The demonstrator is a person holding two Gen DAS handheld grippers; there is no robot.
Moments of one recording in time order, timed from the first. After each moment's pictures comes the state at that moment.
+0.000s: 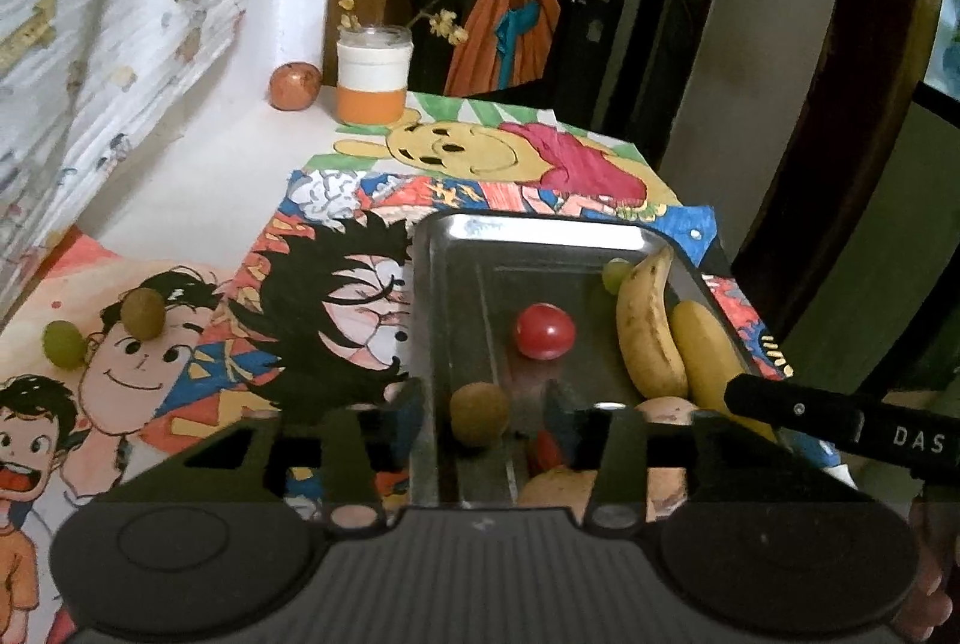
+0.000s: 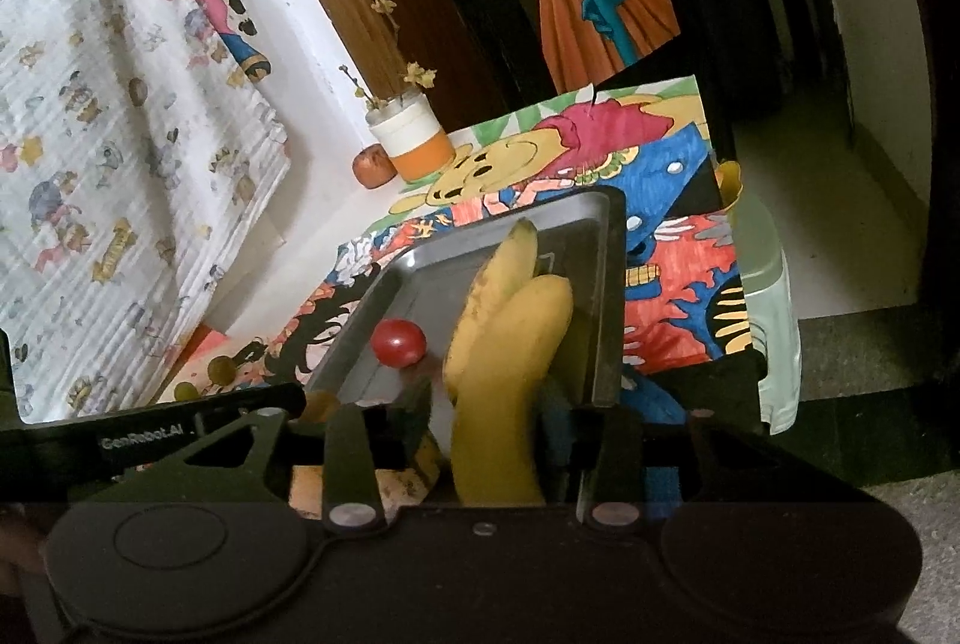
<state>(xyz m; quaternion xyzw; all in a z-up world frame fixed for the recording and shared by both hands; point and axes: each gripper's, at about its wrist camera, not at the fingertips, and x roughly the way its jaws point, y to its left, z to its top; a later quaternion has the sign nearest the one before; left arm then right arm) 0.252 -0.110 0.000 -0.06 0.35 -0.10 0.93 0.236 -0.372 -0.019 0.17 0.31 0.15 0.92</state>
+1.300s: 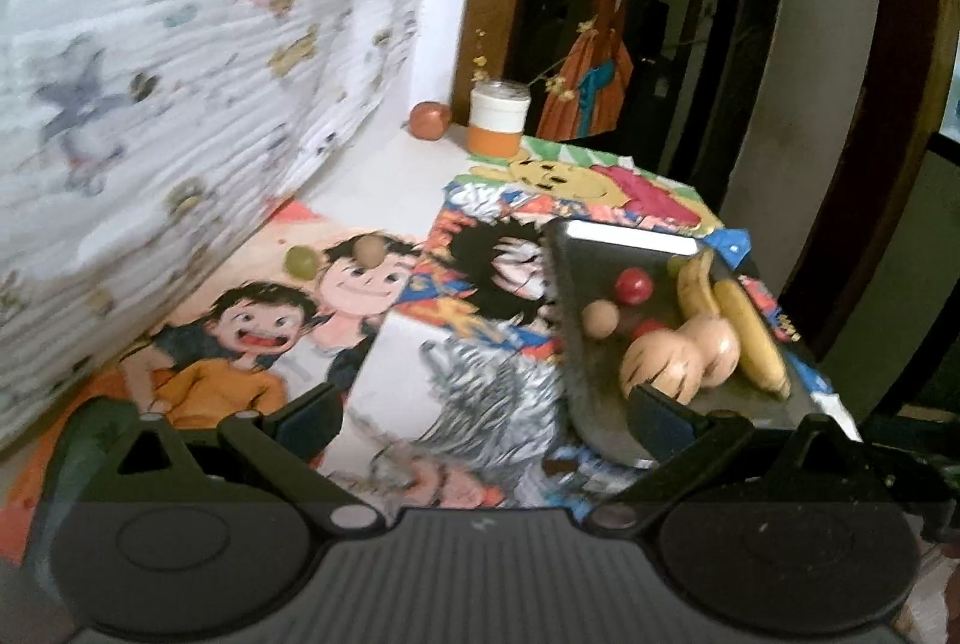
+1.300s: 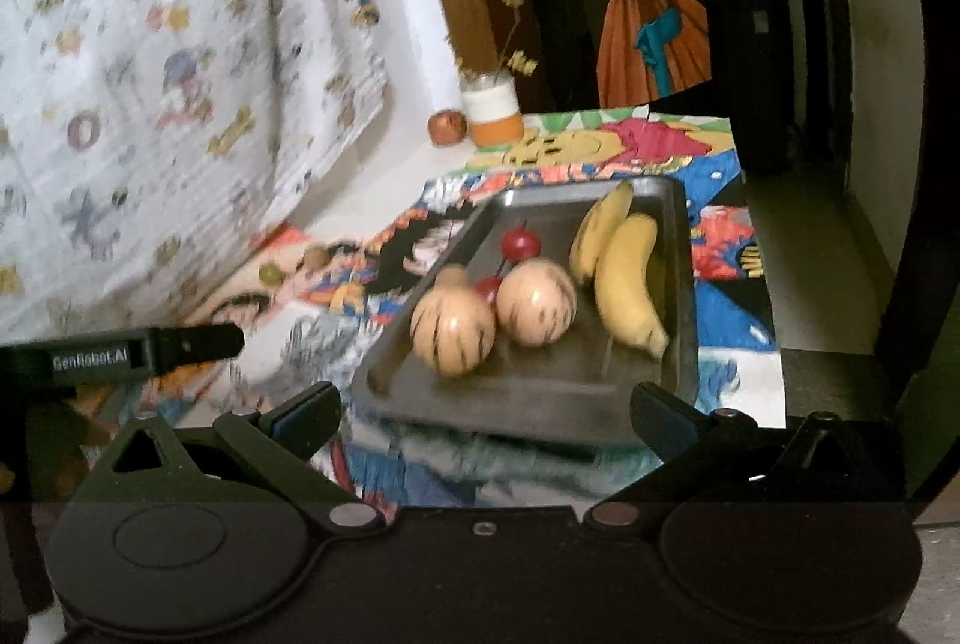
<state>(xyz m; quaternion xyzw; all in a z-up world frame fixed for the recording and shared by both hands) 0.106 -0.033 0.025 -0.08 0.31 -0.03 0.95 0.092 -0.300 0.019 0.05 0.31 0.14 0.94</state>
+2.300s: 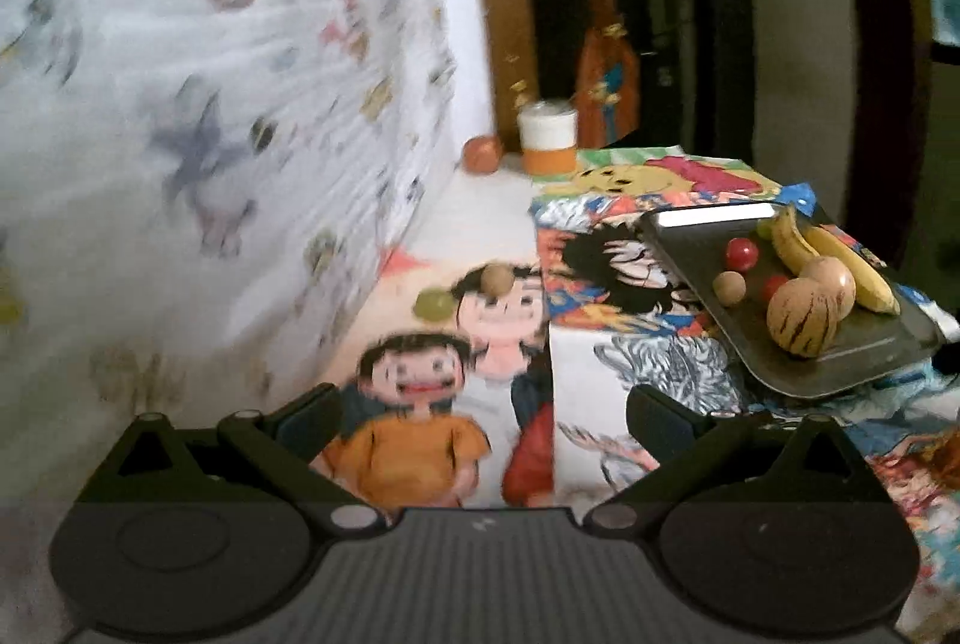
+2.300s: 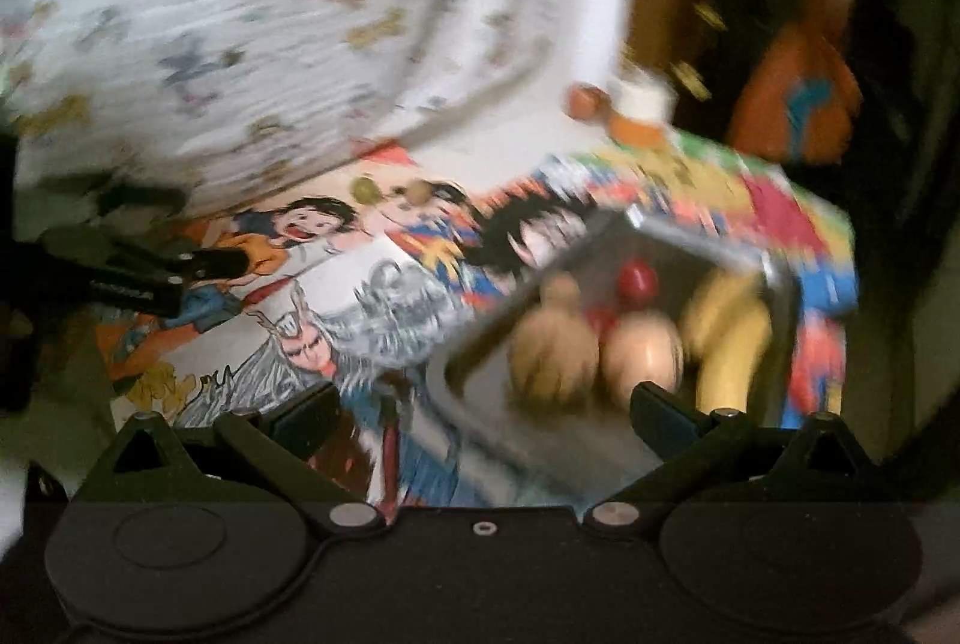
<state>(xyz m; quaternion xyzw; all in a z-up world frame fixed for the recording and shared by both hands) 0.107 0.033 0.014 0.06 0.26 -0.02 0.96 0.128 -0.241 0.047 -0.15 0.32 0.27 0.90</state>
